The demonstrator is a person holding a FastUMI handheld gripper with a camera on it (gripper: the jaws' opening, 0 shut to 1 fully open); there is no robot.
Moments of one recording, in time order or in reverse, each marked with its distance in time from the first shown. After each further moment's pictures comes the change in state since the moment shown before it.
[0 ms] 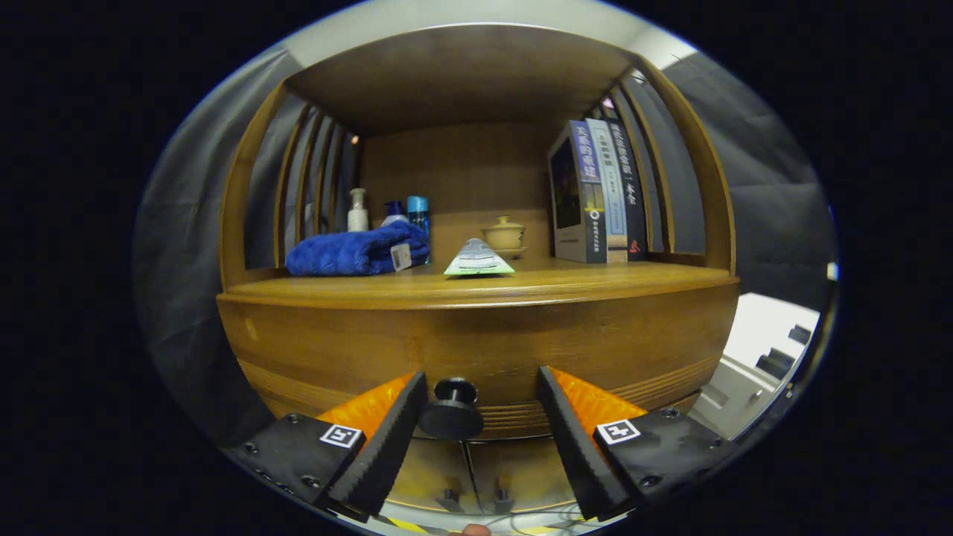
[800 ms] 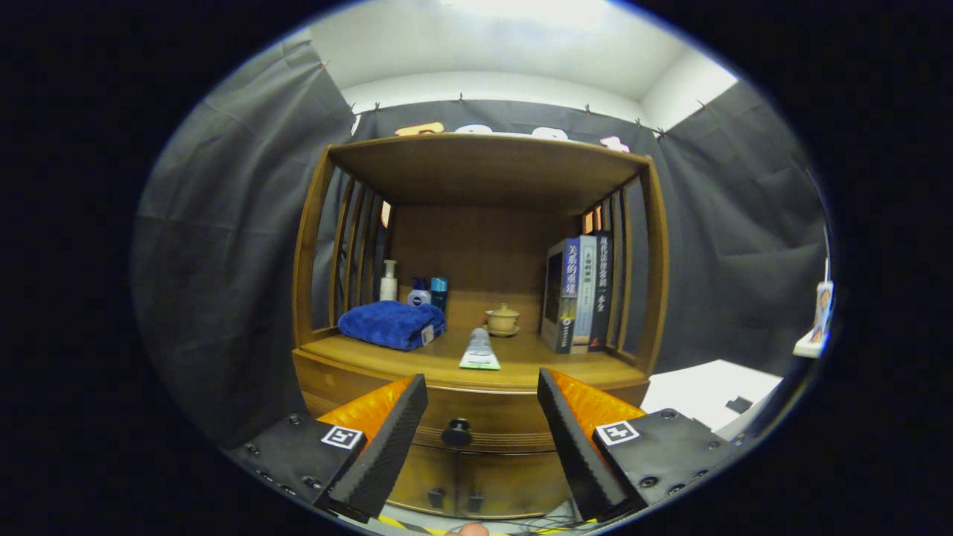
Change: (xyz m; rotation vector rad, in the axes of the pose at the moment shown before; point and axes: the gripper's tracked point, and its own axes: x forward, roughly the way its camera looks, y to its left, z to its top) arm -0.148 -0.022 0.137 -0.092 -0.182 0.008
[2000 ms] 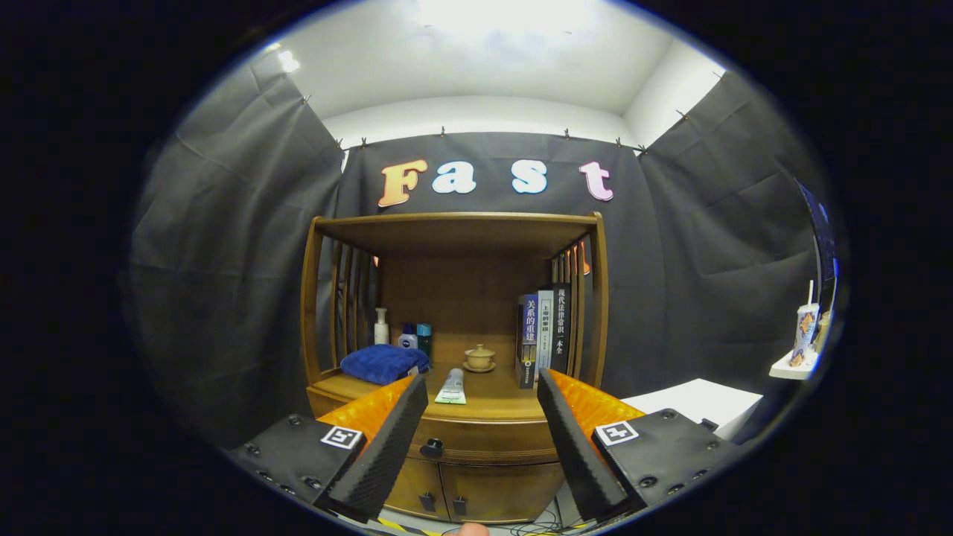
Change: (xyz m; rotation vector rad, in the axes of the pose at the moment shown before) arm -0.066 -0.063 0.096 0.093 -0.096 0.005
